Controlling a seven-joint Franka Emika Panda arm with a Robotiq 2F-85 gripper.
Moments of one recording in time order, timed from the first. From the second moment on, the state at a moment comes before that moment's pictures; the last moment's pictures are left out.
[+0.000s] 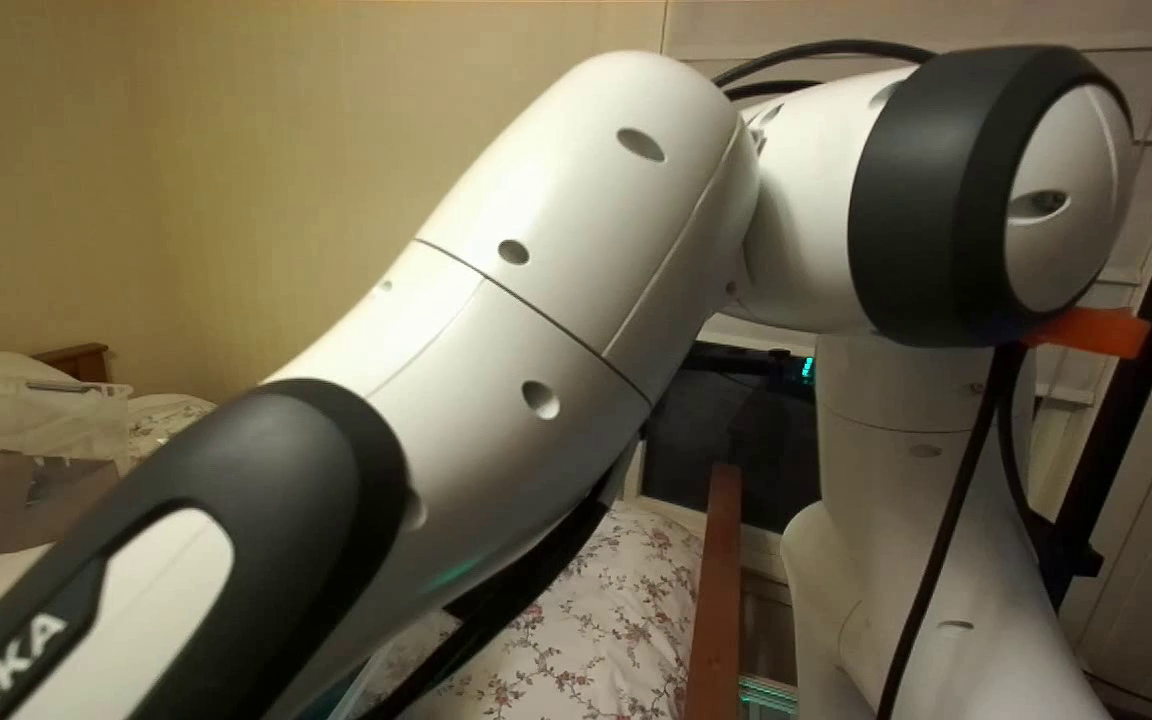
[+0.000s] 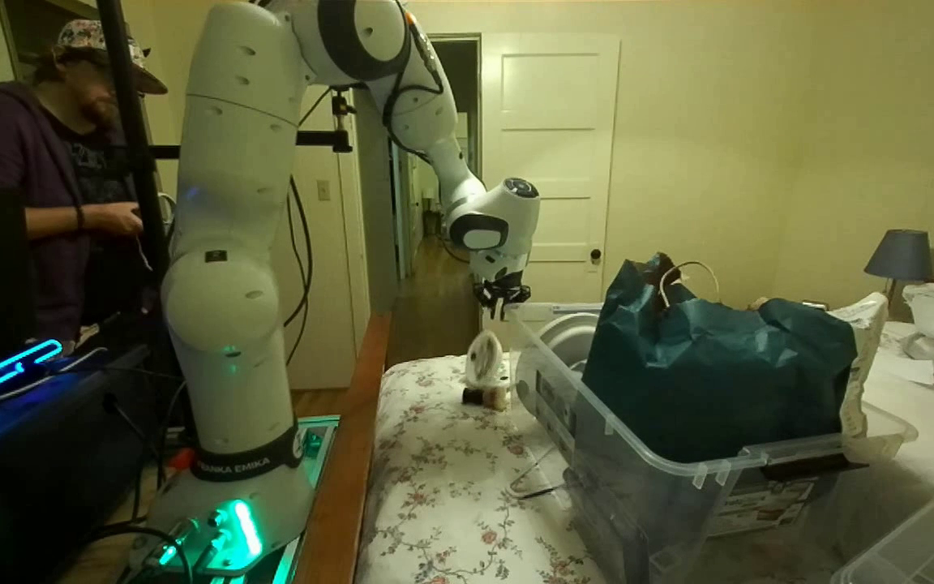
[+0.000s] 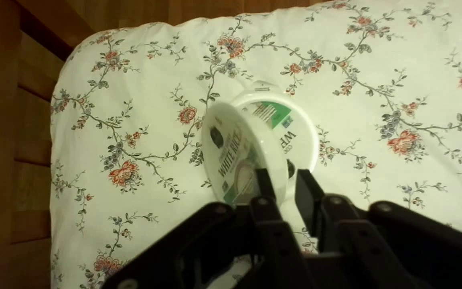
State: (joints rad) arm 0.40 0.26 0.35 -2.24 0.75 2.72 1.76
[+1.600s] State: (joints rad) arm 0.30 -0.21 0.24 -2.56 0.59 2.49 0.98
